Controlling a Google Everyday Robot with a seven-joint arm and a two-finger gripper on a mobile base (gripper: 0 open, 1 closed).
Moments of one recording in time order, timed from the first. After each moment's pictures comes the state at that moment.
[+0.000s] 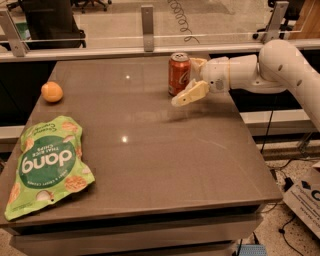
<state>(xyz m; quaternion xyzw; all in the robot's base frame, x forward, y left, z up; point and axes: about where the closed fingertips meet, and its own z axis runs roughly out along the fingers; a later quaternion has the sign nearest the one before) 0.670 -0.059 0.870 -0.51 0.62 0.33 0.49</state>
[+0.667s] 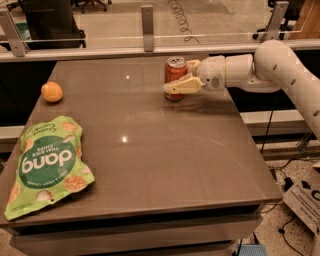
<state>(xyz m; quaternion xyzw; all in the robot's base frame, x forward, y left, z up) 0.681 -0.047 0.873 -0.50 0.61 0.35 0.50</state>
